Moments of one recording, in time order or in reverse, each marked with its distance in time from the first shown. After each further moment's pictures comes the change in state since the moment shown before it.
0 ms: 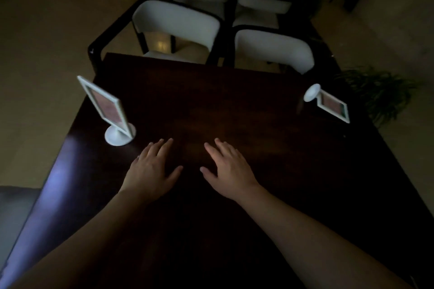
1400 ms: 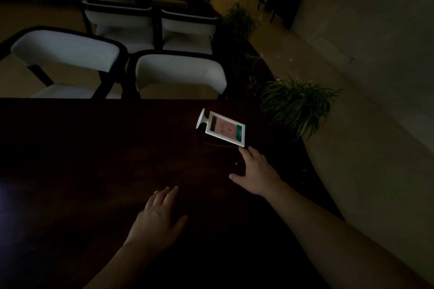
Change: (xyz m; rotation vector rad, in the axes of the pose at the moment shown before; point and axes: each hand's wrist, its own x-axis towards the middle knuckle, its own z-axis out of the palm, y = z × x) left_hand 0.098 0.388 0.185 -0.101 -0.272 0.071; right_hand -0.075 0.471 -0.171 0.018 0.007 0.458
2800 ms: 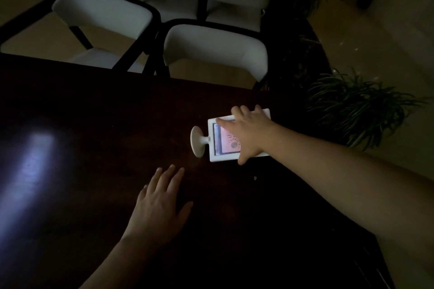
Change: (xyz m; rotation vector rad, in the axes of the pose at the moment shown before) left_hand 0.076 0.022 0.027 0.102 0.181 -0.141; right_hand 0.182 -0.050 -0.036 -0.882 -0.151 -0.730
